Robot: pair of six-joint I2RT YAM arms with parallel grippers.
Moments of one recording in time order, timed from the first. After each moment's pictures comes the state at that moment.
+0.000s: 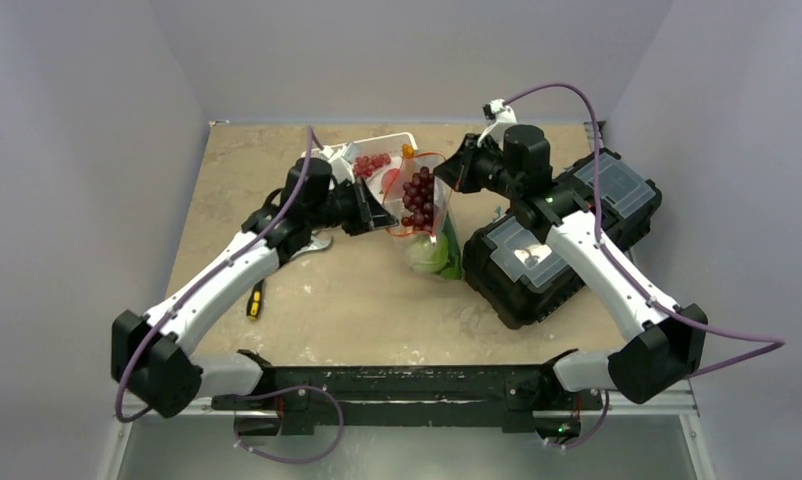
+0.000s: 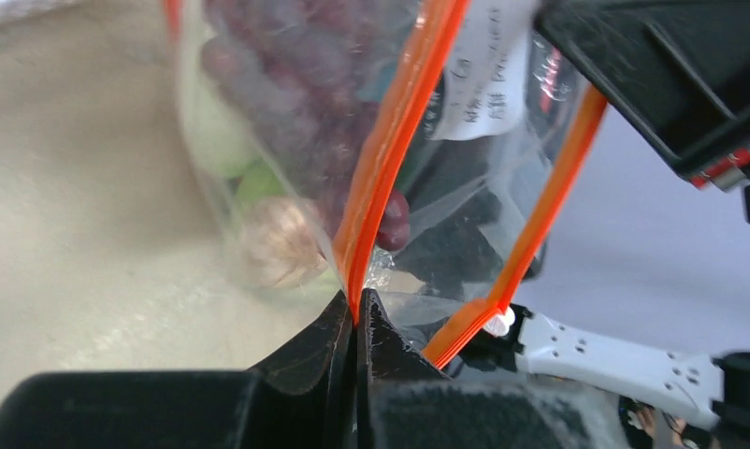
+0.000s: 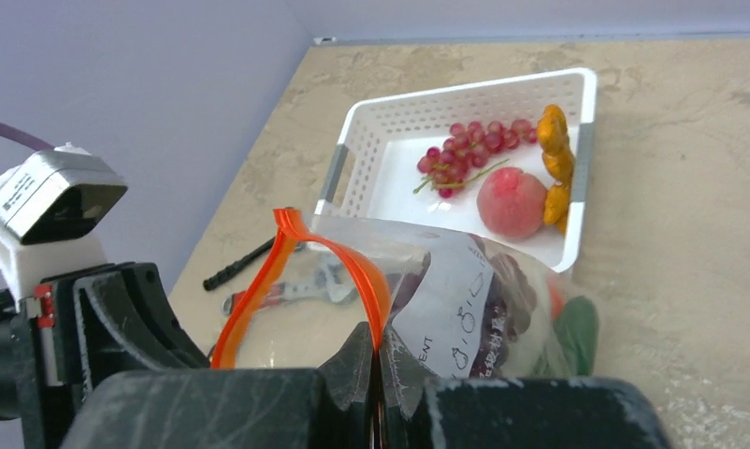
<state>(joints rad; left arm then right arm) -0.52 1.34 1.15 -0.33 0.40 -0.78 0.44 1.36 1.29 -0.22 -0.26 0.48</state>
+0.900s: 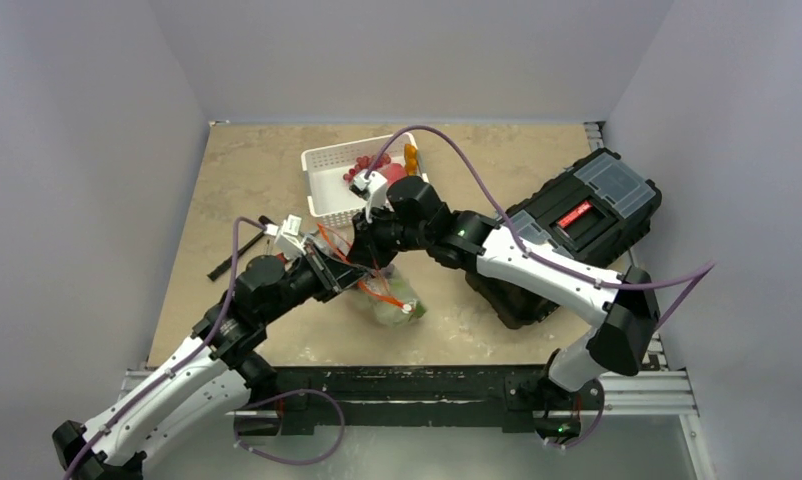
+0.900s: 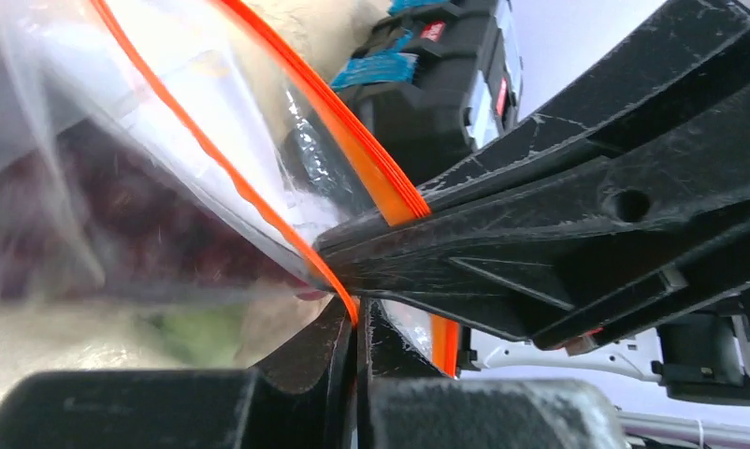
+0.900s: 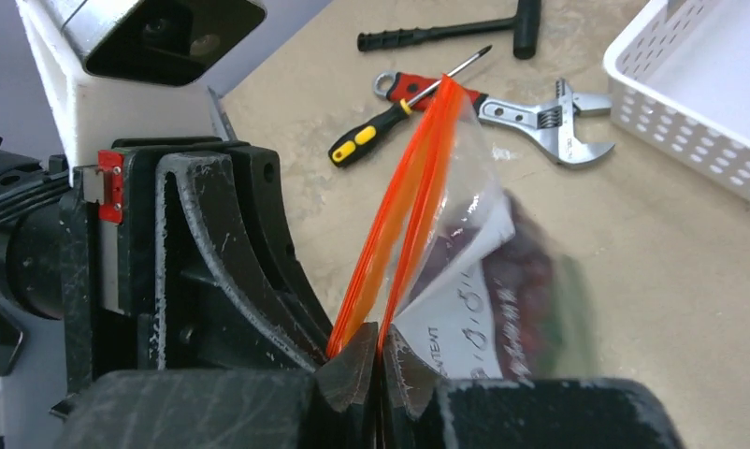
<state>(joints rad) -0.69 0.62 0.56 -0.18 0.09 -1.11 0.95 1.53 1.39 -0.35 -0.26 0.32</state>
